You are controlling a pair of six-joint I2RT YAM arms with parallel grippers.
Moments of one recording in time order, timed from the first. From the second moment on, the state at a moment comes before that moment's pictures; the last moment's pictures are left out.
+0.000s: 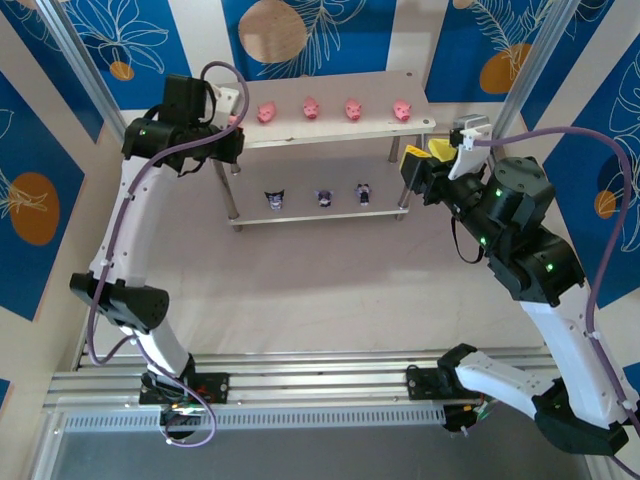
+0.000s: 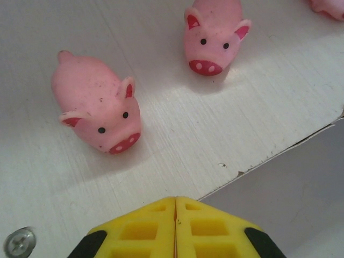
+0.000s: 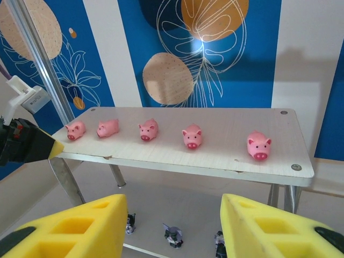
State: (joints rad) left arm -0.30 1.73 2.18 -1.16 0.11 0.03; right arm 0.54 0.97 1.52 -0.62 0.14 0.15
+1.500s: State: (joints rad) left arm -0.24 1.86 2.30 -1.11 0.08 0.03; right arm 0.51 0.97 1.50 -0.61 0.11 0.15
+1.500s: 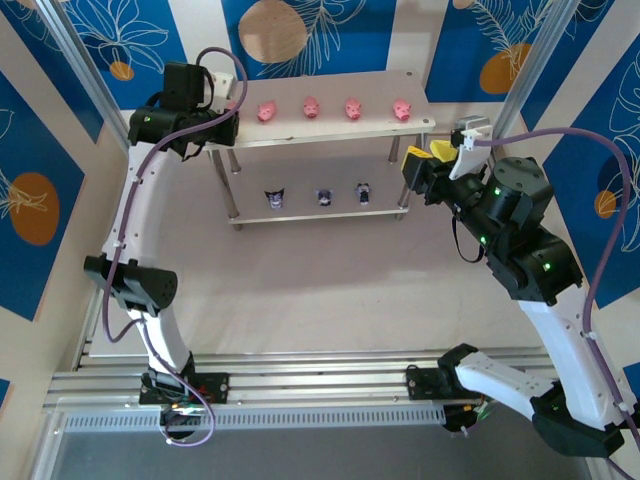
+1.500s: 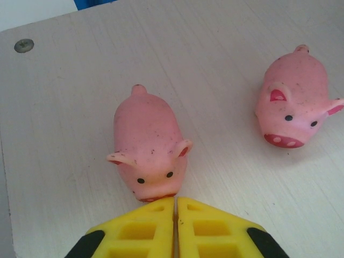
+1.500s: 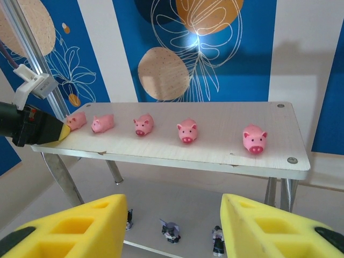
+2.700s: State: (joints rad) left arm -0.25 1.72 2.29 -0.96 0.20 -0.07; right arm 0.50 0.99 1.49 -0.61 0.08 0.17
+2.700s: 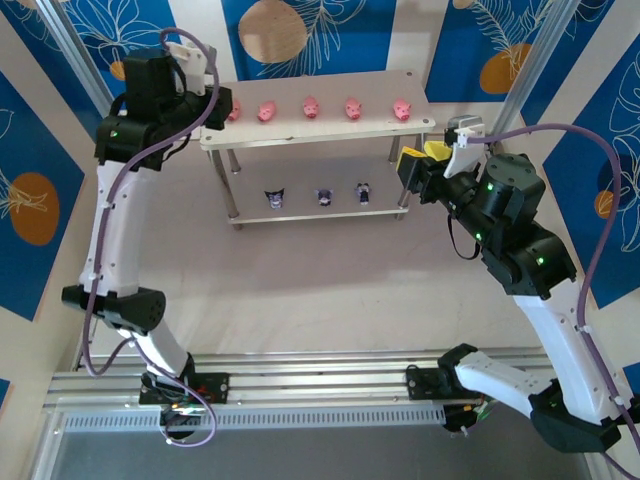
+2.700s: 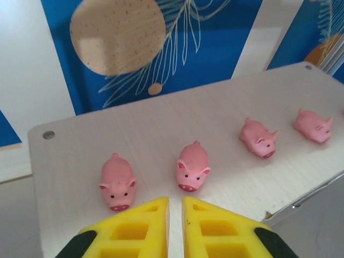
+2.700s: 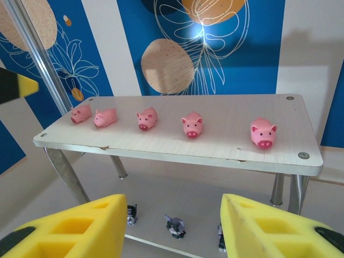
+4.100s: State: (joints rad) left arm -0.36 1.96 2.45 -1.07 0.03 0.01; right arm 0.47 0.98 1.49 -0.61 0.08 0.17
